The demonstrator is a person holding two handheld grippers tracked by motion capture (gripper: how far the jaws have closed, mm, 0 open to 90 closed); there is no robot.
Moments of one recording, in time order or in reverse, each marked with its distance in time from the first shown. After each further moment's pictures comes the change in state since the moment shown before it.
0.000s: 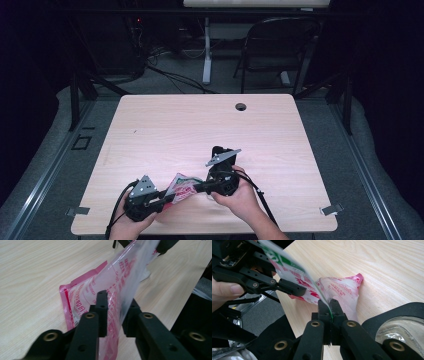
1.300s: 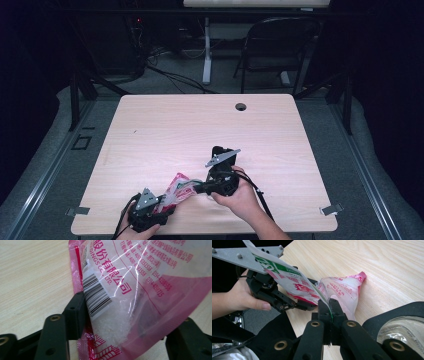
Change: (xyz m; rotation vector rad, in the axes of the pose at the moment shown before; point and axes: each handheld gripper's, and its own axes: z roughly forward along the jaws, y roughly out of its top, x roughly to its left) left arm 0.007 -0.057 0.035 0.031 0.116 -0.049; right arm -0.002 -0.001 0.002 0.011 0.014 -0.011
